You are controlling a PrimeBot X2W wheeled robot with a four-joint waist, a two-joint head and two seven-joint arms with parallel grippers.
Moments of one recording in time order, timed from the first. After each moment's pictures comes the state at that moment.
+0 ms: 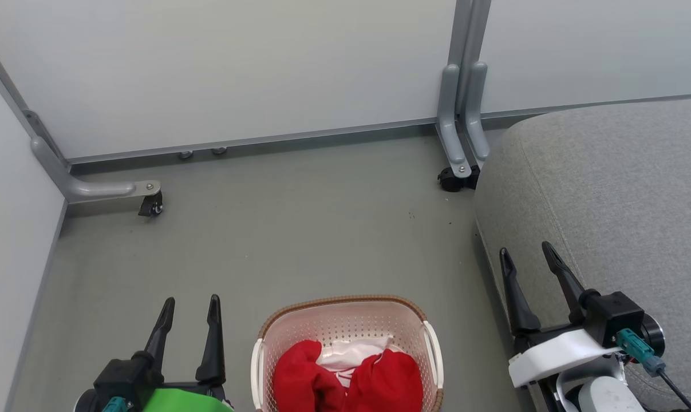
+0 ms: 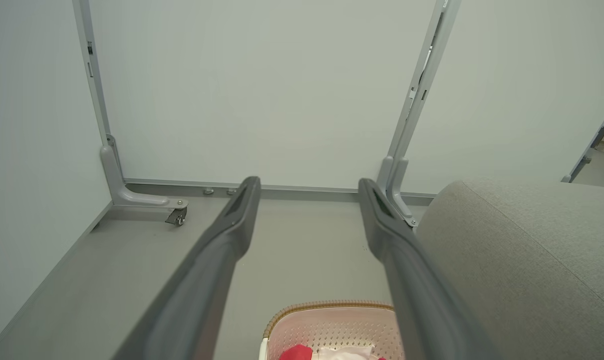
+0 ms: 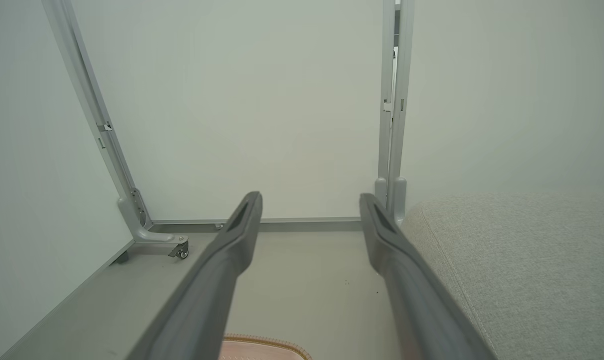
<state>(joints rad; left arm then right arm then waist) 0.06 0.05 -0.09 0.17 -0.27 -0.10 -0.26 -0.03 -0.05 0.08 0.16 0.13 0.13 -0.26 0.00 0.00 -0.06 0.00</state>
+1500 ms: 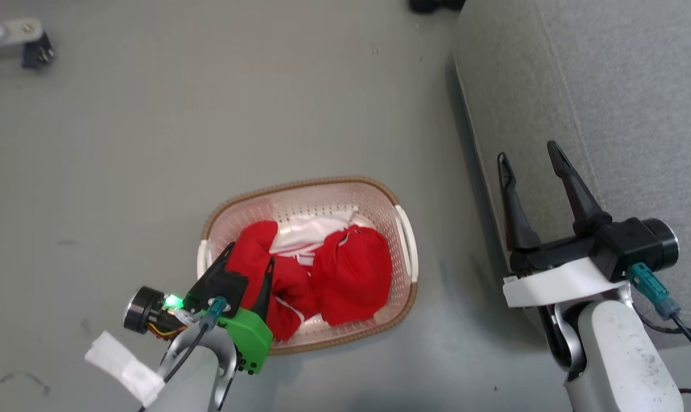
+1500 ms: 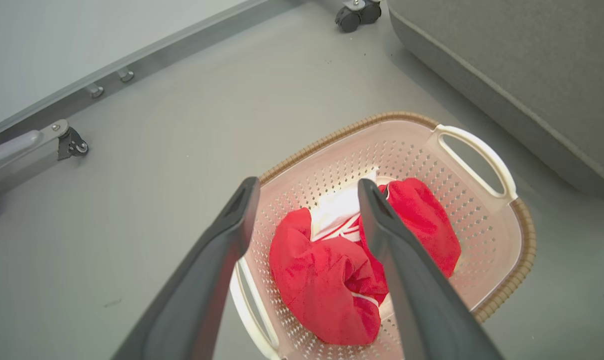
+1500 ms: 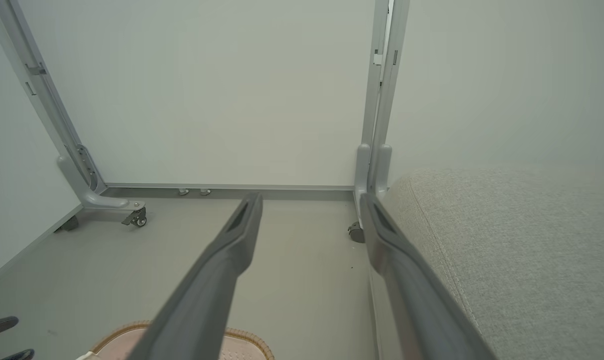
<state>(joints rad) -0.37 0.06 -0.29 0.70 0.04 -0.07 -0.26 -0.22 -0.05 0.09 0.05 0.05 0.13 -0.26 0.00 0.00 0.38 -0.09</state>
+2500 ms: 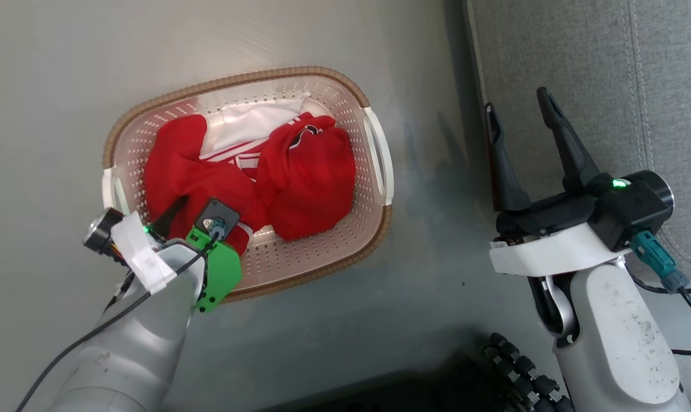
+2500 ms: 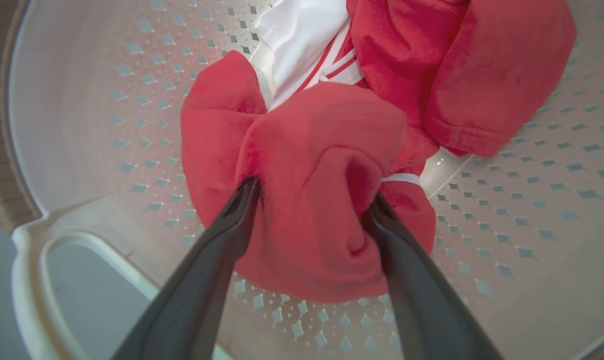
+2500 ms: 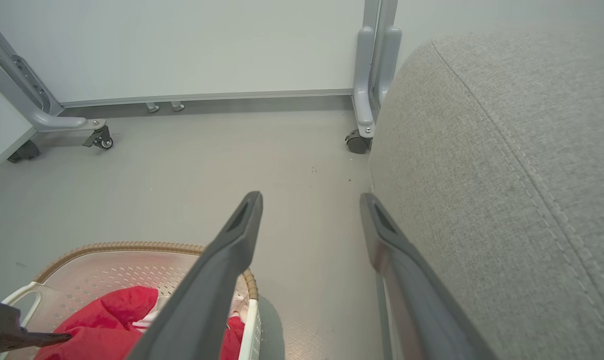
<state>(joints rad) -0.82 0.09 -0.48 1.27 0.18 0.03 -0.15 -0.34 -0.05 0.14 0.00 0.09 0.13 -0.26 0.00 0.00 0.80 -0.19</state>
